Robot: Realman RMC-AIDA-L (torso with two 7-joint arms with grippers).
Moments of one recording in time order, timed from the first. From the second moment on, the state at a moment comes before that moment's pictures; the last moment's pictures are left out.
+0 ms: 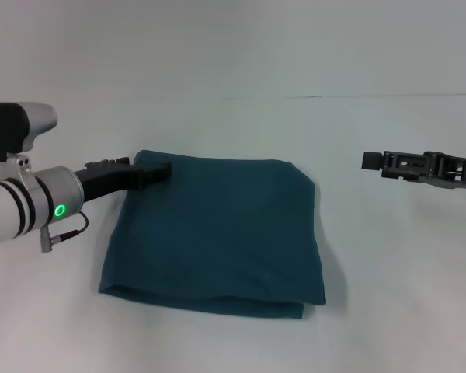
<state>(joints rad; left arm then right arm) -0.66 -2.16 0.75 0.51 1.96 0.74 -1.69 0.61 1.96 -0.59 -0.56 -2.04 -1.44 2.08</state>
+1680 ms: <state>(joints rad) -0.68 -2.17 0.77 0.51 1.91 0.71 -1.76 0.63 1.96 -0.60 -0.56 -2.04 -1.41 2.07</state>
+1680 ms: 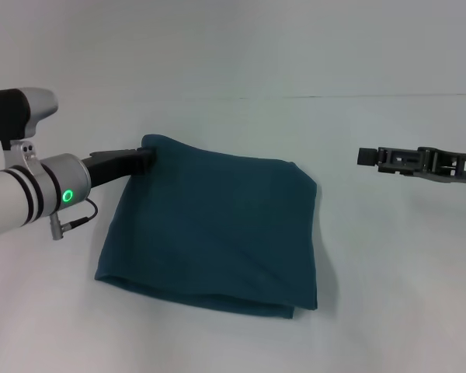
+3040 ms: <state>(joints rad) -0.67 -2.16 0.83 0.52 1.90 0.70 -1.81 0.64 1.96 -0.61 -0.55 -2.05 -1.41 2.08</state>
